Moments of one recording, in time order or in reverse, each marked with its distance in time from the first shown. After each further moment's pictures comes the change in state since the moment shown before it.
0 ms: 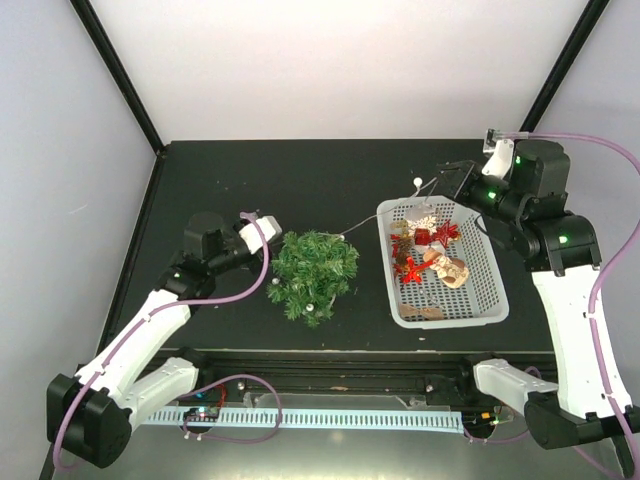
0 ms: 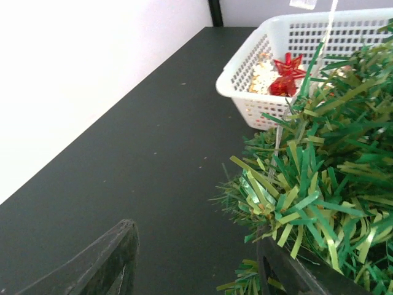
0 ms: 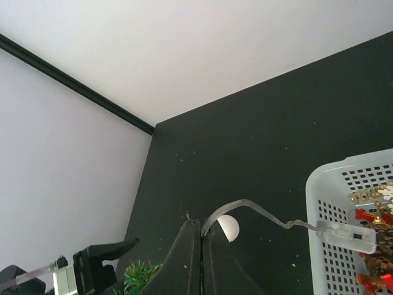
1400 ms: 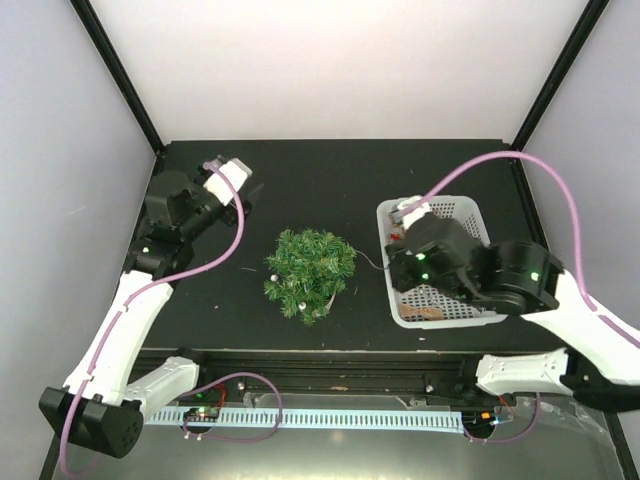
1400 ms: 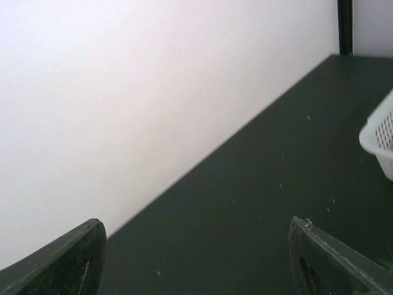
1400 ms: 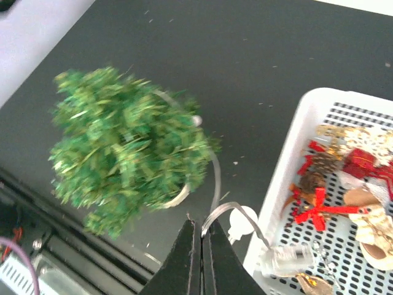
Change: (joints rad) left arm 0.131 0.061 0.344 -0.141 -0.227 0.006; right arm 0.882 -0.011 0.058 -0.418 0.745 -0.106
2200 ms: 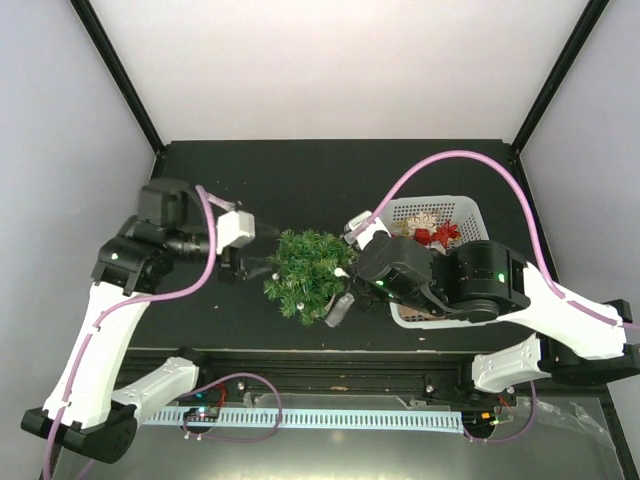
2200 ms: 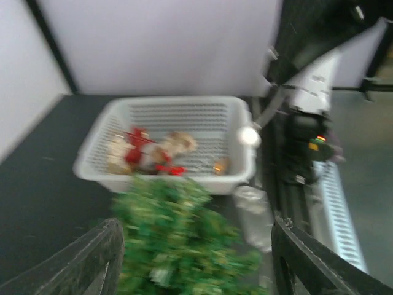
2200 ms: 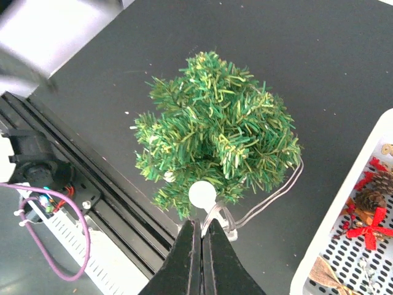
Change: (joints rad) left arm -0.049 -0.029 0.338 -0.708 0.735 0.167; right arm 0.321 0.236 0.237 -0.098 0.056 0.051
